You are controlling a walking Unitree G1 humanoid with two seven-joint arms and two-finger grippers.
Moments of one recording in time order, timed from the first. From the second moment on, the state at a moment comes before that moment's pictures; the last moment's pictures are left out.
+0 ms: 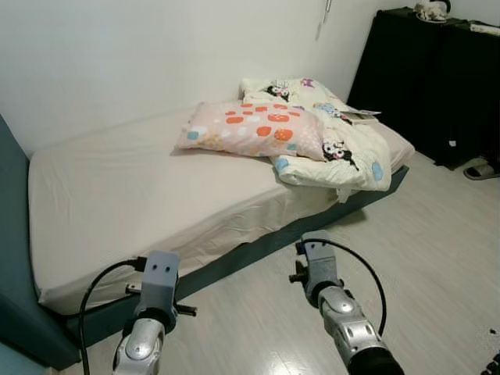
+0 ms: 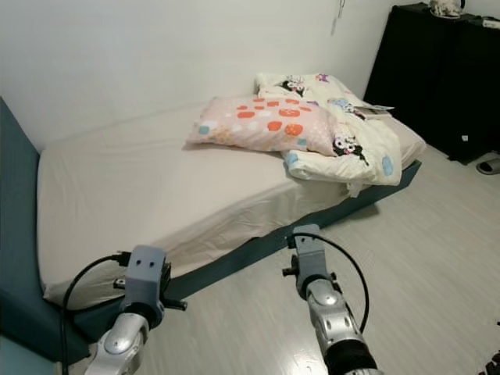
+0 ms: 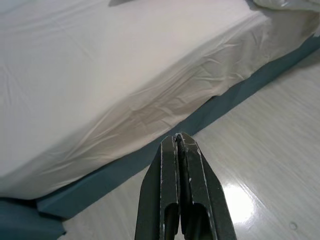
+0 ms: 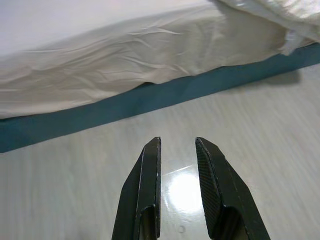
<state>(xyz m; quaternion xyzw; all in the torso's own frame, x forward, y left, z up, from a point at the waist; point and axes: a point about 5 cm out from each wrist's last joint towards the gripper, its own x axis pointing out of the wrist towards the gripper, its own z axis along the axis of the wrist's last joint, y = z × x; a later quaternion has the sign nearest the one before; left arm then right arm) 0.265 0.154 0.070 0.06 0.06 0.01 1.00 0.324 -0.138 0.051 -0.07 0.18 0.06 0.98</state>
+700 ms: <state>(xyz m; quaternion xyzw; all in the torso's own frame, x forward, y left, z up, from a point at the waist) 0.265 0.151 0.074 0.04 0.04 0.00 1.00 0.323 -0.134 0.051 -0.07 0.18 0.08 0.98</state>
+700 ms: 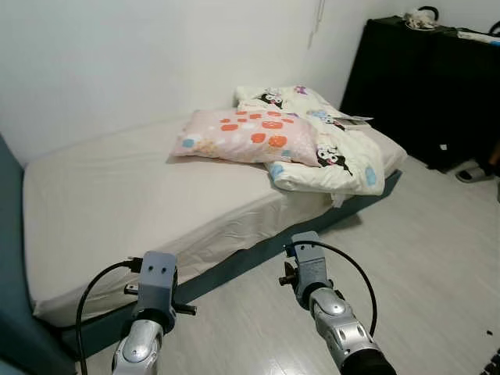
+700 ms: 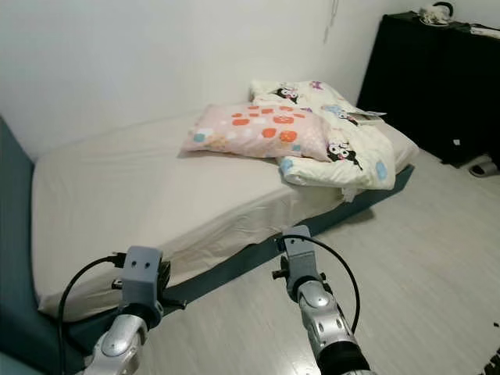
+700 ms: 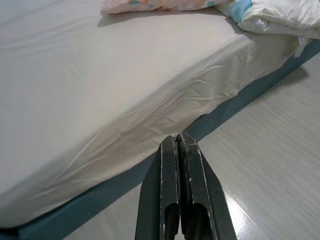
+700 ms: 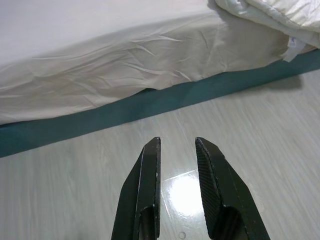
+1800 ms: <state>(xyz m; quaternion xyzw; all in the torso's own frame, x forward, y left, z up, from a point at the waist) 0.266 0.142 0.077 0.03 0.03 -0.01 1.00 0.323 -0.142 0.051 -0.11 0.18 0.08 0.97</state>
